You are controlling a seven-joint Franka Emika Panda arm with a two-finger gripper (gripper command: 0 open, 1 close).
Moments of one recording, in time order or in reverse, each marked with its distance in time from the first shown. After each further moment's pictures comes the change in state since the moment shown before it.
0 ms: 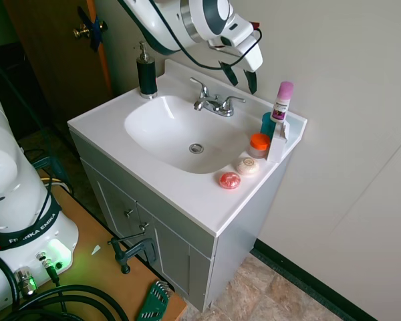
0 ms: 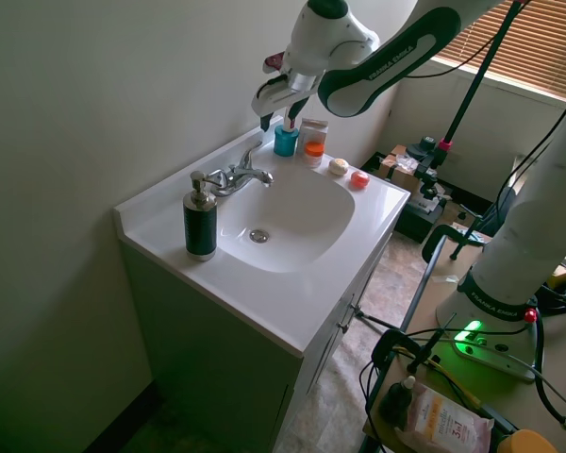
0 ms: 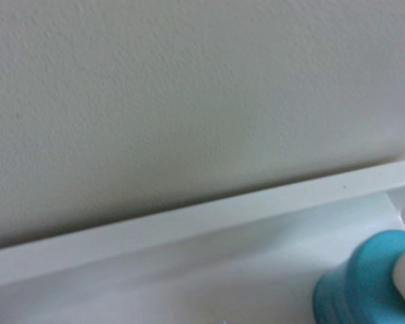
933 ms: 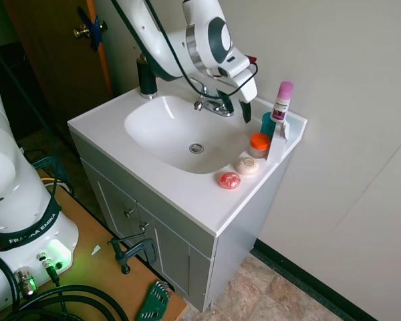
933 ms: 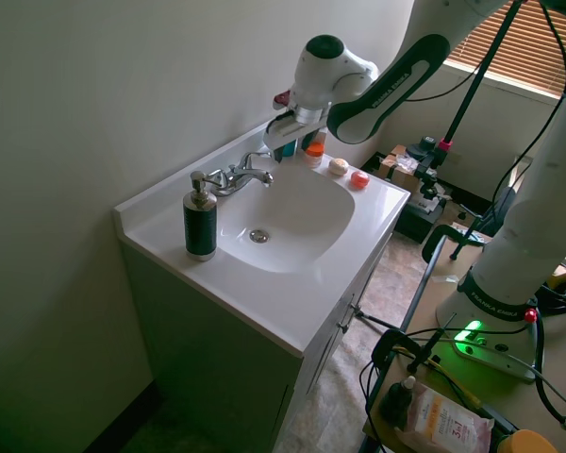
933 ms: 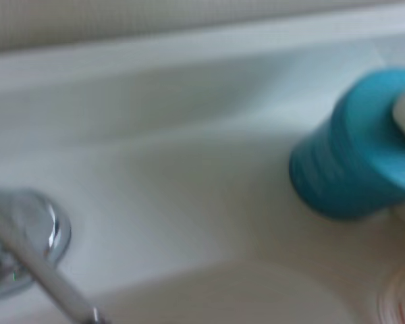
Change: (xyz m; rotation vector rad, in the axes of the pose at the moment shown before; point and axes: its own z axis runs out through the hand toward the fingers) arm -0.035 0.074 0.037 -0.124 -0.114 0.031
